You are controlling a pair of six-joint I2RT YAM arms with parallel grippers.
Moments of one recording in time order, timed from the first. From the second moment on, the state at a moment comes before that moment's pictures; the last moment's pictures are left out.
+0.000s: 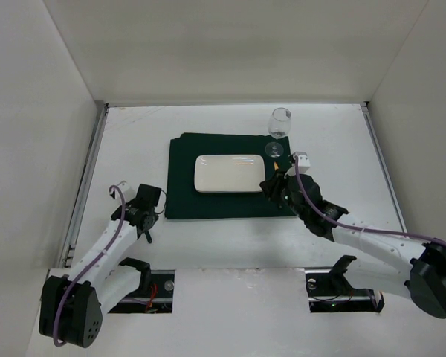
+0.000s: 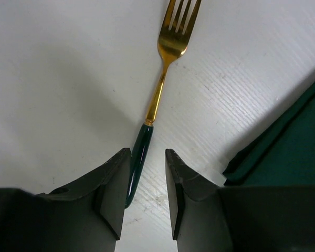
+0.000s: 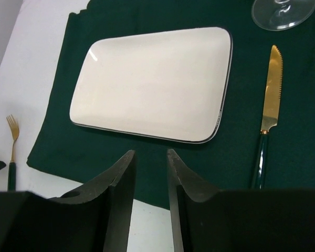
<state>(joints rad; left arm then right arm) -0.28 0.93 0.49 -0.71 -0.54 -0.94 0.75 1.07 0.57 0.15 0.30 0.60</state>
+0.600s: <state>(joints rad) -0.27 1.04 0.49 -0.70 -0.54 -0.98 0.75 1.09 0.57 0.15 0.29 0.60</state>
